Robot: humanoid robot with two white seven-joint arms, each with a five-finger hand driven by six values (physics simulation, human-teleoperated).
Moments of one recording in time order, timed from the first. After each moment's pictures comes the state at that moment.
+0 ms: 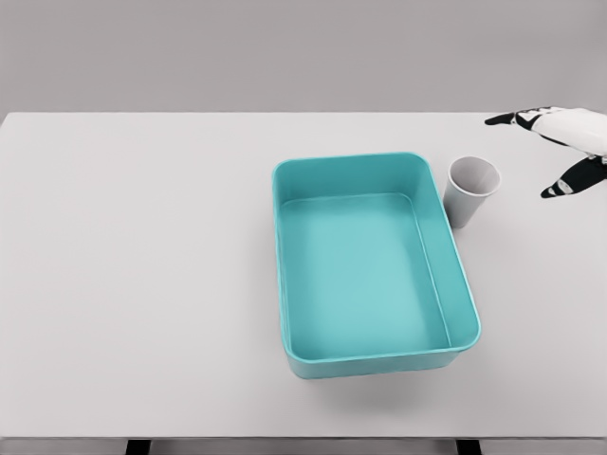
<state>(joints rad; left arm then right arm) 0.03 0.00 -0.16 -0.07 0.13 -0.03 0.17 -0.53 -1.04 0.44 -1.64 0.10 -0.13 0.56</state>
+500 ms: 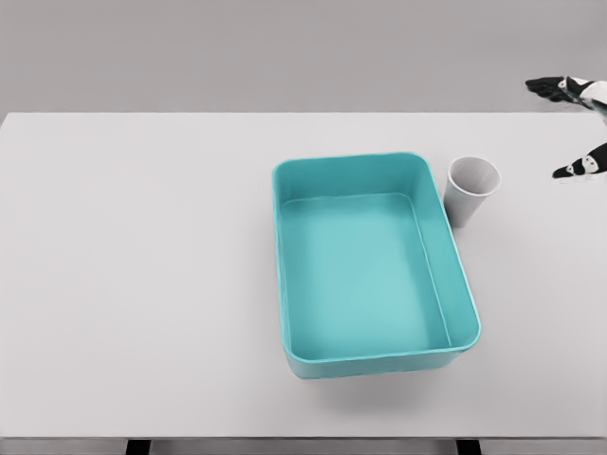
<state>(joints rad) 0.03 0.00 -0.16 -0.07 0.13 -0.03 0.17 -0.55 -0.98 0.37 -1.31 -0.35 -0.22 0.61</state>
